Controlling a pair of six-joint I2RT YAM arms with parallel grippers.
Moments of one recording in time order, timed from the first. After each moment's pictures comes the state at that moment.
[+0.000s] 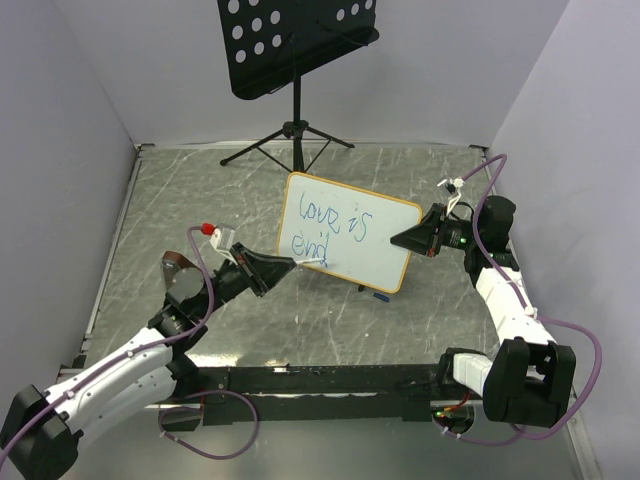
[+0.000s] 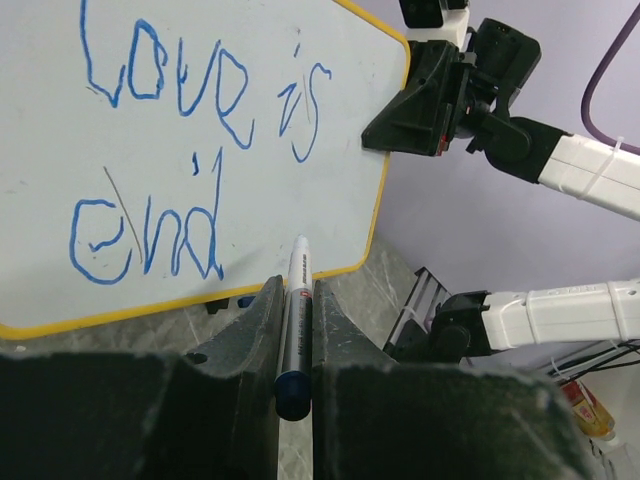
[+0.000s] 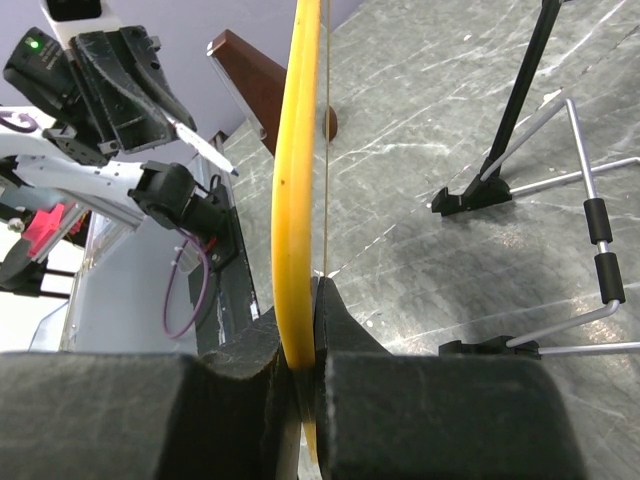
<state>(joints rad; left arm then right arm) -0.67 0.71 0.33 0.54 0.25 -0.70 -0.14 1.11 0.69 0.16 -1.37 0.36</state>
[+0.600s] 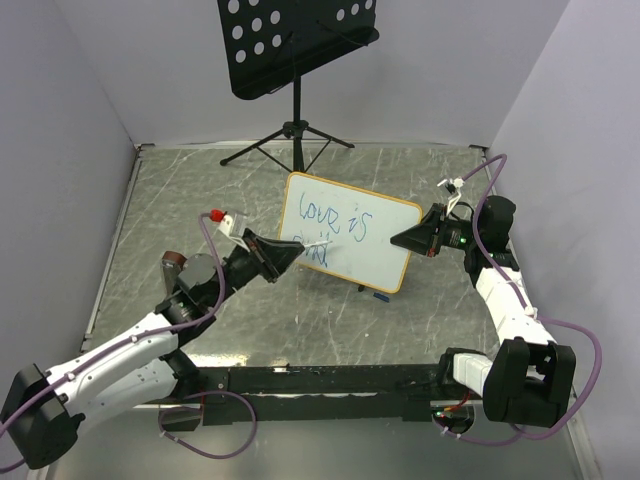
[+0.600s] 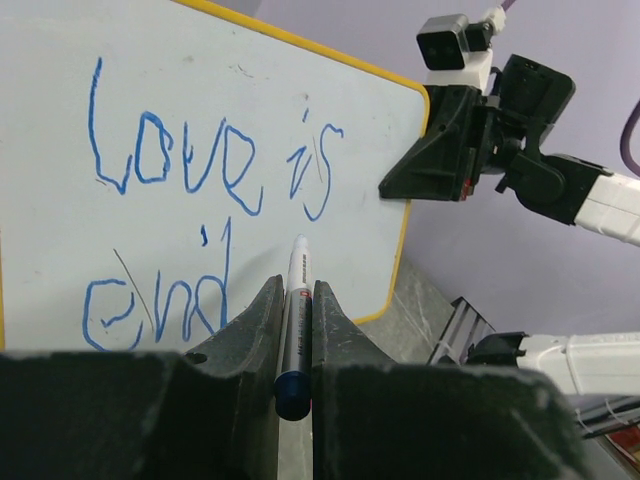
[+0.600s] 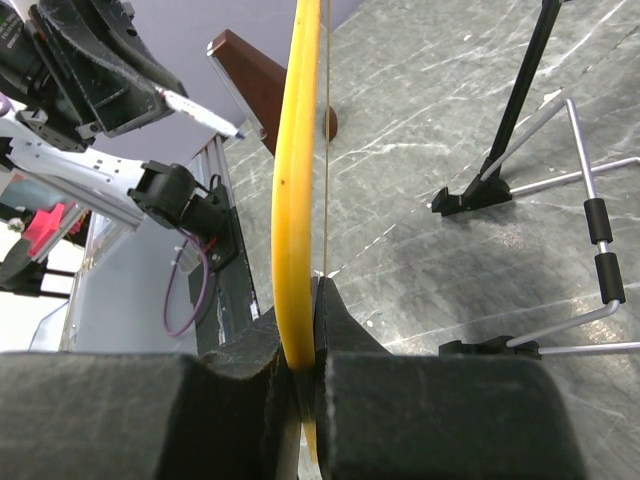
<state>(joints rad) -0.76 0.83 0.48 0.48 0.10 -0.60 -0.14 1.11 0.69 0.16 -1.37 0.36</state>
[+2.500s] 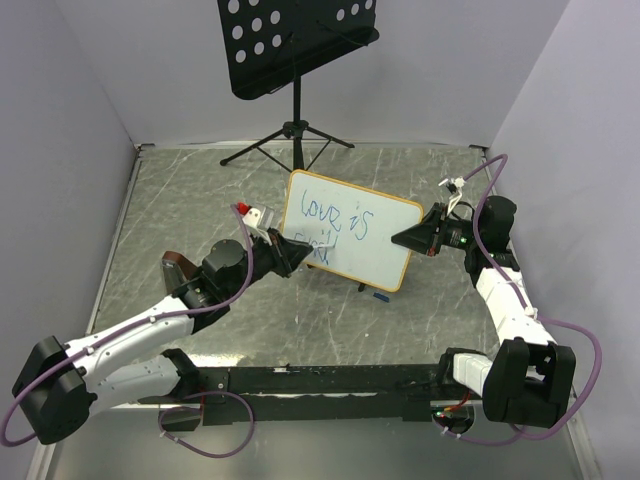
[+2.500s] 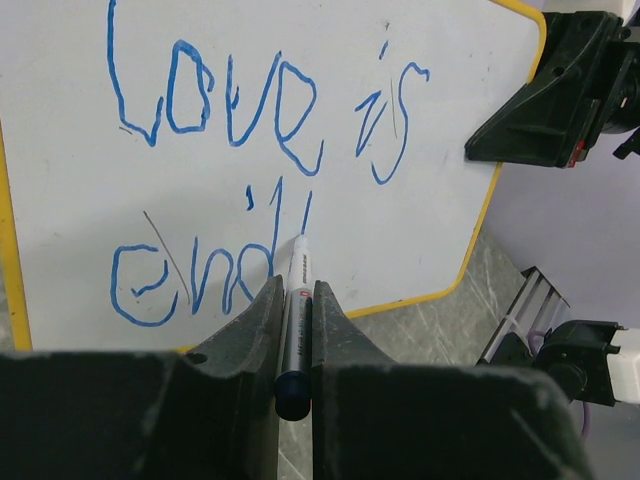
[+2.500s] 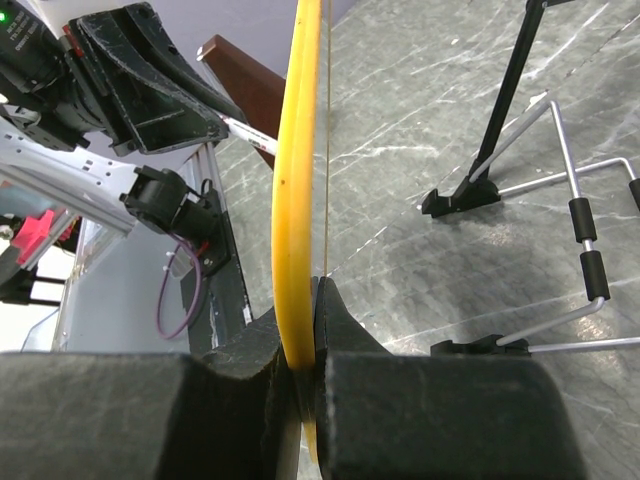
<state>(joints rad) -0.79 1.01 0.59 0.36 0.02 -0.51 -0.14 1.11 0.69 0.16 -1.35 0.36</state>
